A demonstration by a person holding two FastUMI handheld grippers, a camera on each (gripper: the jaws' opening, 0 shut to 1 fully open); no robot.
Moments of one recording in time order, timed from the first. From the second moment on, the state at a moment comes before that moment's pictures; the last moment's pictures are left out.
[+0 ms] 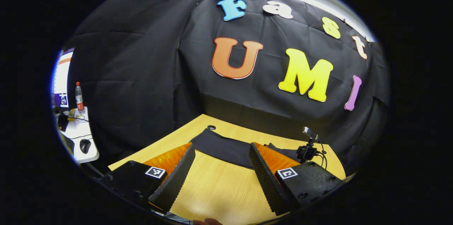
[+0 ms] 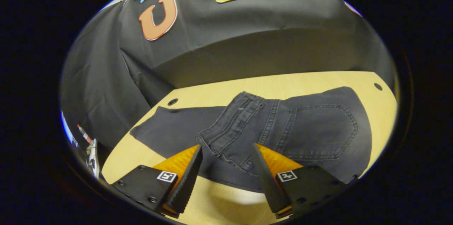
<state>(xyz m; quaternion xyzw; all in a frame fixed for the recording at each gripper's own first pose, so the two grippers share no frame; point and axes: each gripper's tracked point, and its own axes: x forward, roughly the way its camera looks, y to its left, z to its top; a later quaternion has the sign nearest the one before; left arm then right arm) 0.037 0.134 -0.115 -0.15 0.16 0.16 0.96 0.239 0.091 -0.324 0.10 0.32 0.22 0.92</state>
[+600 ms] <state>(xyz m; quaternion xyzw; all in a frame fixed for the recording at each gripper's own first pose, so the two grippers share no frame) 0.130 0.171 -0.233 -0.27 0.25 0.16 0.92 0.254 -0.038 -0.167 0.08 0.14 0.17 0.97</state>
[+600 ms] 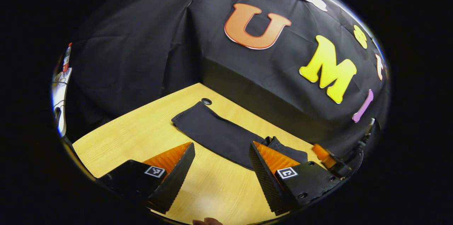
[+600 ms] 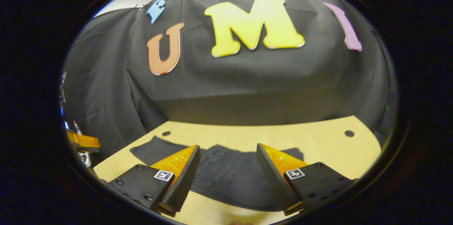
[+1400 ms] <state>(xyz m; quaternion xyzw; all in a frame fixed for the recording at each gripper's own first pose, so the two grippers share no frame) 0.210 0.248 -0.353 -0.40 0.30 0.25 0.83 0.227 -0.260 -0.024 0.00 0.03 0.04 1.00</state>
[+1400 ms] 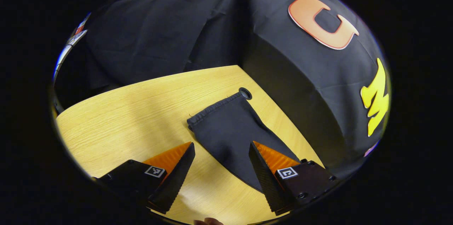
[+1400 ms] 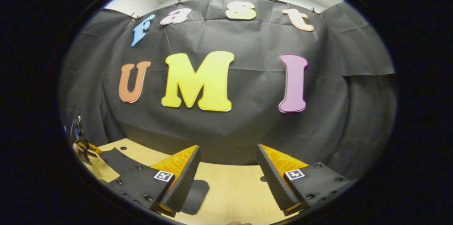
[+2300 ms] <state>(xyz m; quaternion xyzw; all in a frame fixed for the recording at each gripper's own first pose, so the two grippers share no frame) 0.264 0.287 -0.397 -0.57 0.25 0.28 0.74 0.213 -0.355 -0.049 0.00 0.08 -0.05 1.00</state>
